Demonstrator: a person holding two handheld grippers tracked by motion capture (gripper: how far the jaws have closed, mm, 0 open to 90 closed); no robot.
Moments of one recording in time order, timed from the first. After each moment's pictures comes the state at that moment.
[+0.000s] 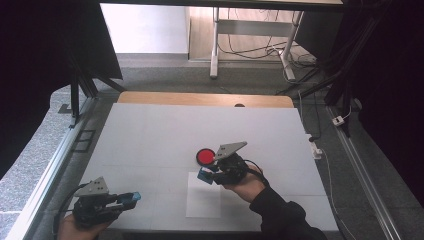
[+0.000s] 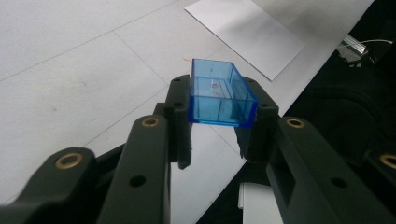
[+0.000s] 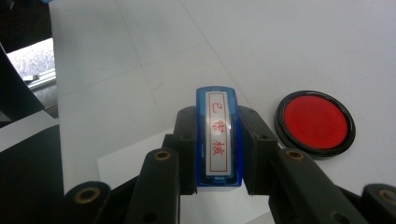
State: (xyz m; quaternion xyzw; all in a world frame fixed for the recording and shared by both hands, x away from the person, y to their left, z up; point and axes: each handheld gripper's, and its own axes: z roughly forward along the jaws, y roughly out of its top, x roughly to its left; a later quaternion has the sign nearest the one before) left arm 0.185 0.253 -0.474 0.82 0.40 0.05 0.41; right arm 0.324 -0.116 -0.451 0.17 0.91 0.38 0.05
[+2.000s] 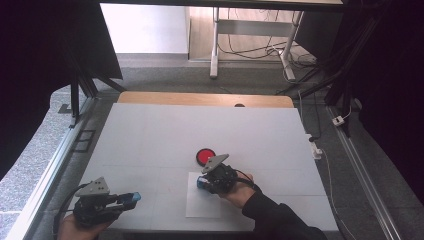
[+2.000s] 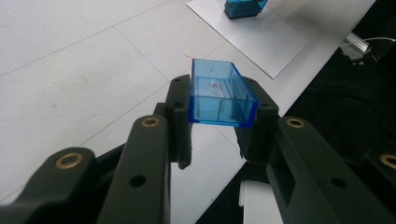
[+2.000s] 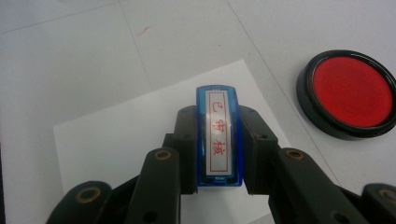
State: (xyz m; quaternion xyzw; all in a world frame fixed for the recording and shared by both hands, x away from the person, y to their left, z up) left arm 0.185 0.252 -0.475 0.82 0.40 0.05 0.41; right arm 0.317 -0.094 -0.492 0.14 0.94 0.30 0.08
